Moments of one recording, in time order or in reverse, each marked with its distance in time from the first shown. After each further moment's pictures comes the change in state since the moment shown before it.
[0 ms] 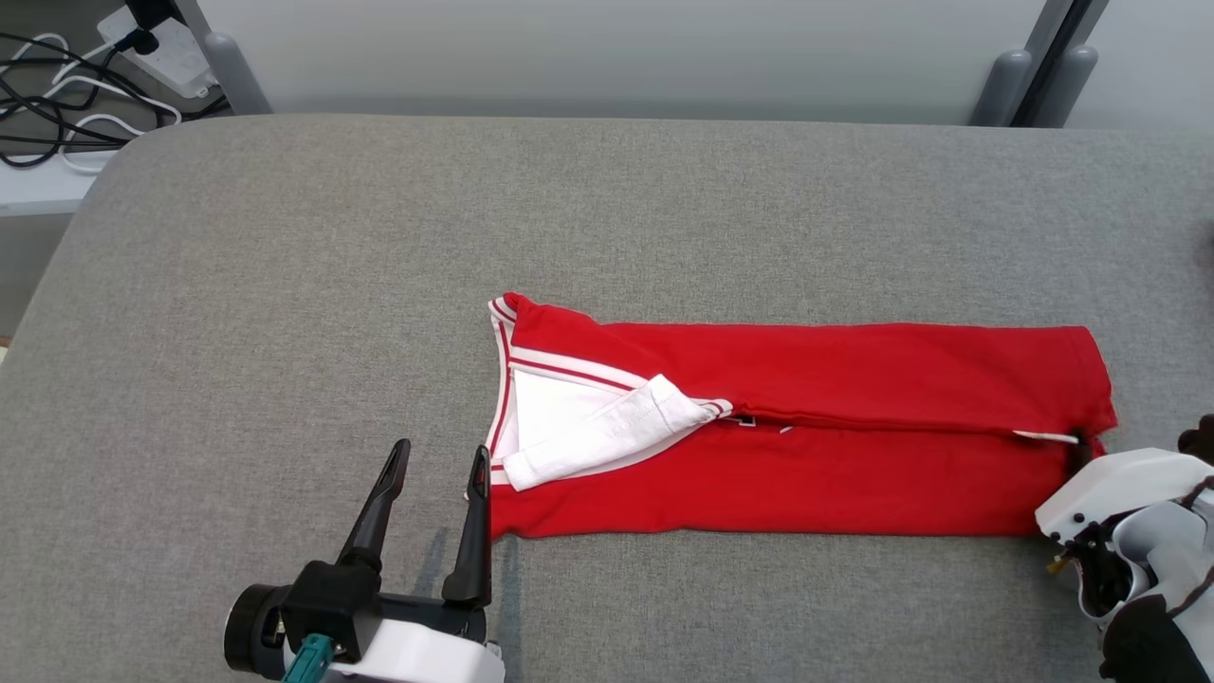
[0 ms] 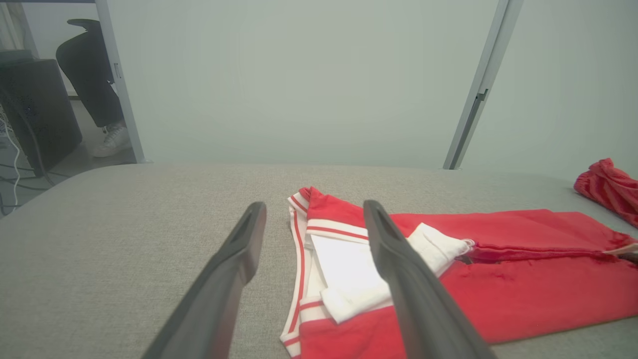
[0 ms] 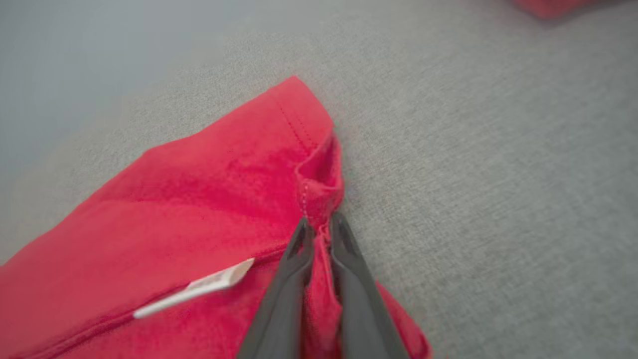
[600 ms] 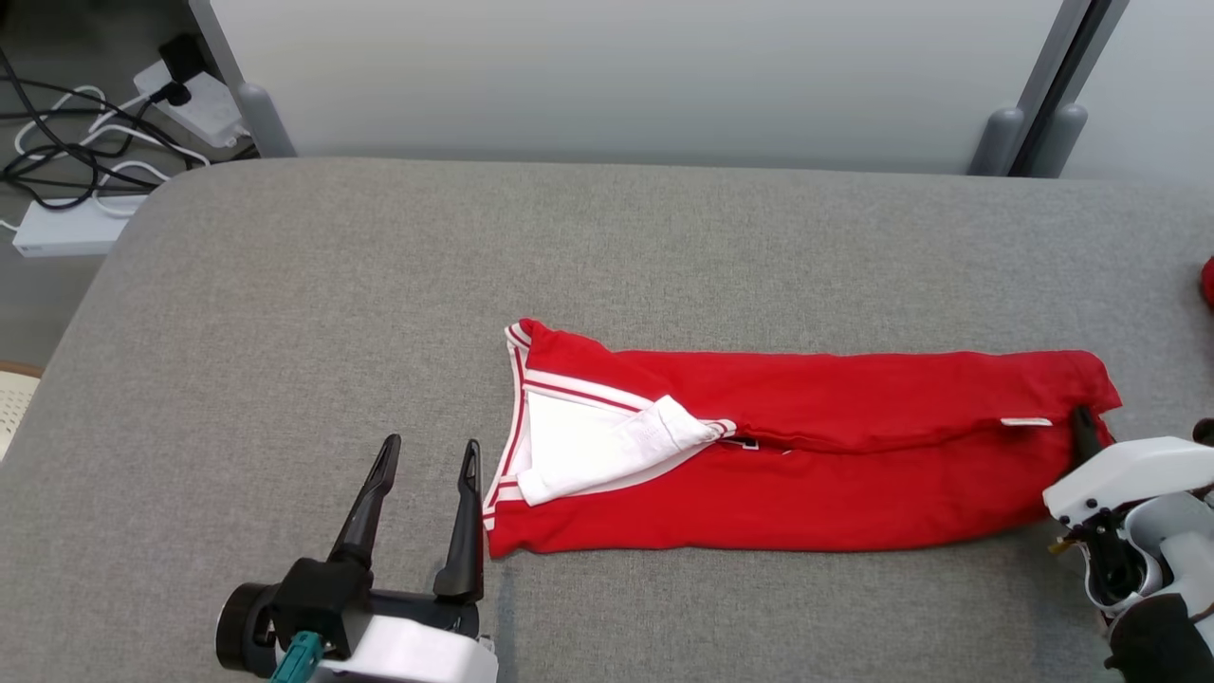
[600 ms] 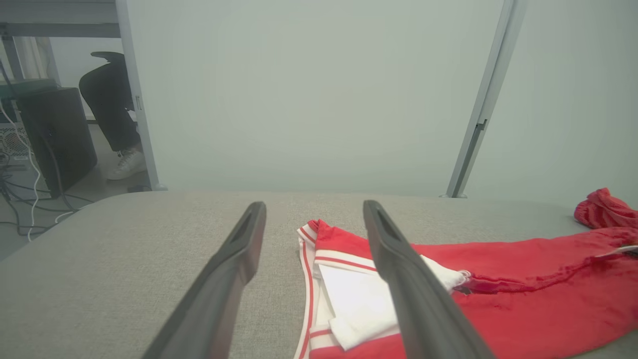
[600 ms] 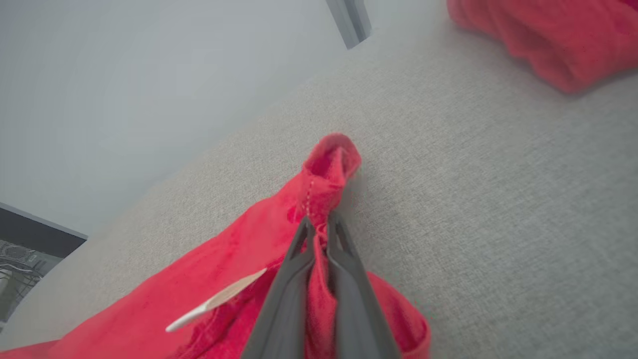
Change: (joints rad) left arm -0.007 -0.001 0.012 -0.002 -0.005 0.000 0.000; right arm 0.062 -0.019 0.063 -0.160 0.156 0.000 0.028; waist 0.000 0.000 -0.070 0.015
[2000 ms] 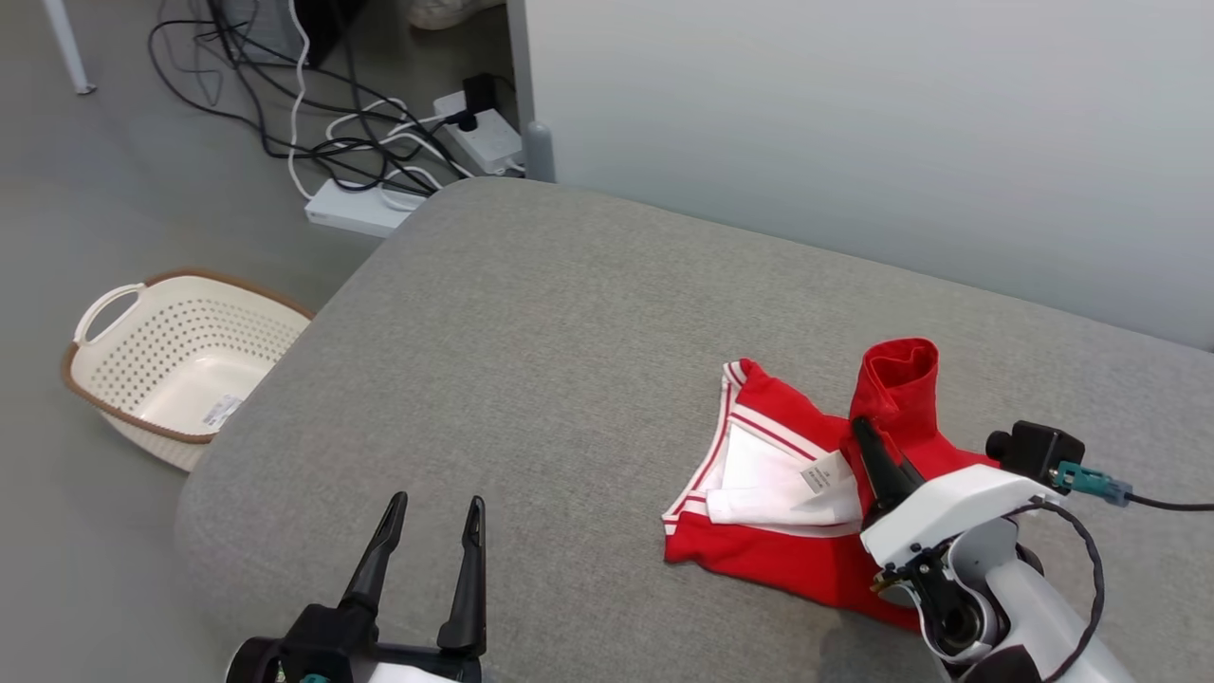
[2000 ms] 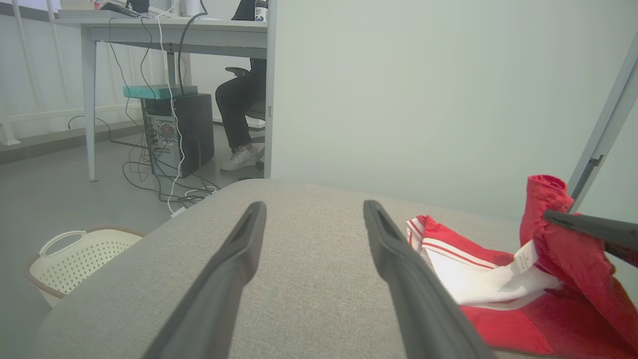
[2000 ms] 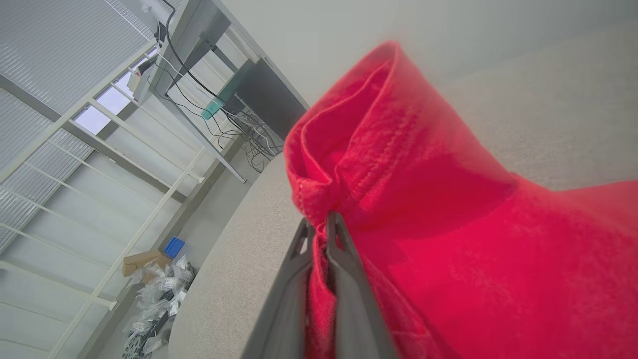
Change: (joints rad) left arm 0.080 0.002 -0.004 0.014 -0.012 -0.008 0.000; right arm 0.187 0.147 0.236 -0.416 0.141 0.000 0.071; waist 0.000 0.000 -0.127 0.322
